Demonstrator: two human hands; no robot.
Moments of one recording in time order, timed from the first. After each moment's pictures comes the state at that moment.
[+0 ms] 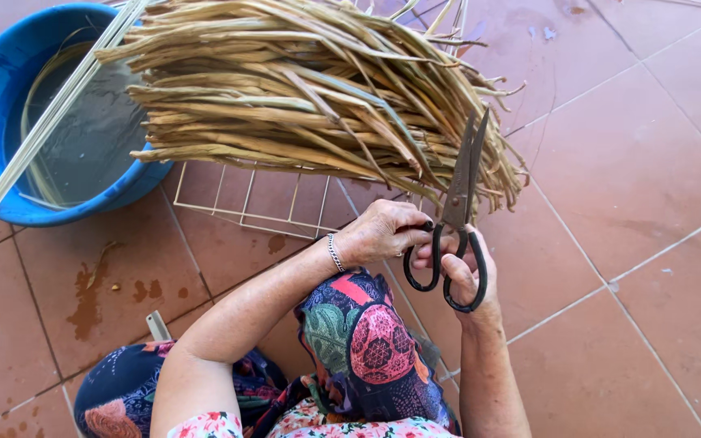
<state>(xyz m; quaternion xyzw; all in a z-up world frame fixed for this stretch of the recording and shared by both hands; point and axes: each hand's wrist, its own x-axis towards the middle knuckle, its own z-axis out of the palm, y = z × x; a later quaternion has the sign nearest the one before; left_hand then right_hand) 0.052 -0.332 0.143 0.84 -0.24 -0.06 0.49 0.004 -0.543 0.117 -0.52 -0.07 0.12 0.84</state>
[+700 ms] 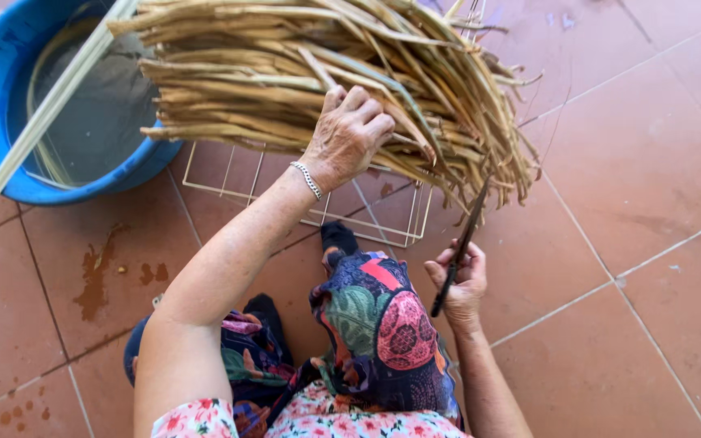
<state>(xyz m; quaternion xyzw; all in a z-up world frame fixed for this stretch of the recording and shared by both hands) 0.105 -0.250 0.170 0.92 -0.27 0.26 0.11 -0.039 -0.544 -0.006 -0.65 -0.04 -0.01 0.76</state>
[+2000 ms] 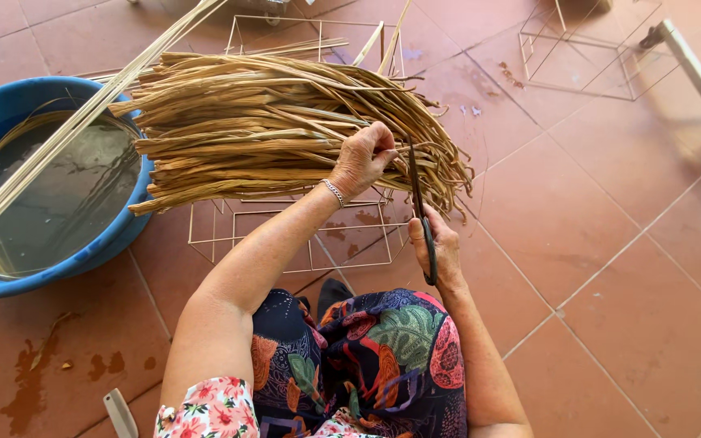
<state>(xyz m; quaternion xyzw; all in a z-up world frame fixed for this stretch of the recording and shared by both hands) 0.206 -0.291 0.161 0.81 -0.18 0.21 0.52 0.094 -0.501 0.122 -0.83 -0.09 -0.07 0.55</state>
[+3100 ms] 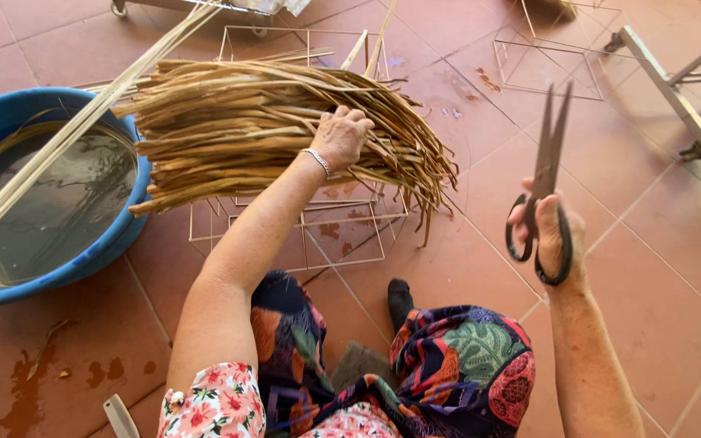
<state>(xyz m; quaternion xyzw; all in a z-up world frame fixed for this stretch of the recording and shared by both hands) 0.238 -0.259 0.161 0.93 -0.24 0.19 0.19 0.056 -0.627 0.256 -0.77 -0.09 -0.09 0.62</state>
